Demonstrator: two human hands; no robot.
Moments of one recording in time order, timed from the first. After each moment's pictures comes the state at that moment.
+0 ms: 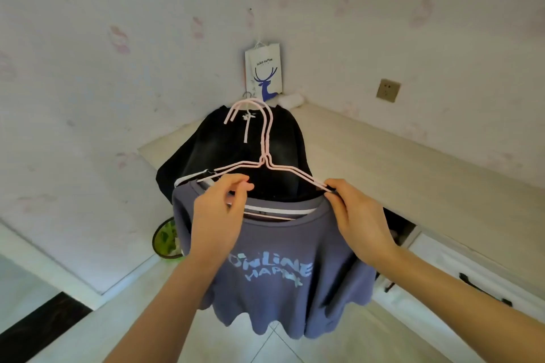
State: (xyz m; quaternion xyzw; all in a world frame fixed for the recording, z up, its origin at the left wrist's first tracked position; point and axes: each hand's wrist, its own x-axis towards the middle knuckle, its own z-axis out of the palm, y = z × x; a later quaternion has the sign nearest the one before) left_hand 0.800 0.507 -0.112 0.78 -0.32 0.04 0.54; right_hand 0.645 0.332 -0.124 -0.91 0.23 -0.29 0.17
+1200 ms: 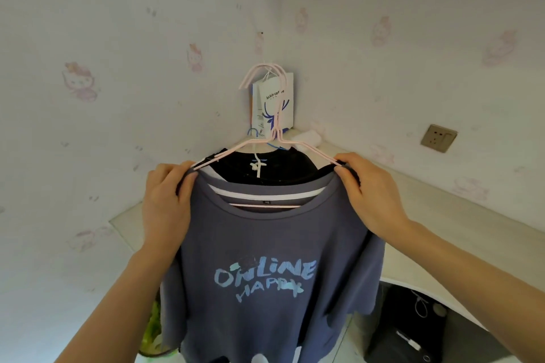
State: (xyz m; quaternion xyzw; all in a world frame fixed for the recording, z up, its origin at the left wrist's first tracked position) left_hand 1.191 0.386 -0.114 0.81 -0.33 0.19 0.45; right_hand 0.965 0.156 -0.078 -0.90 0.24 -0.32 0.17
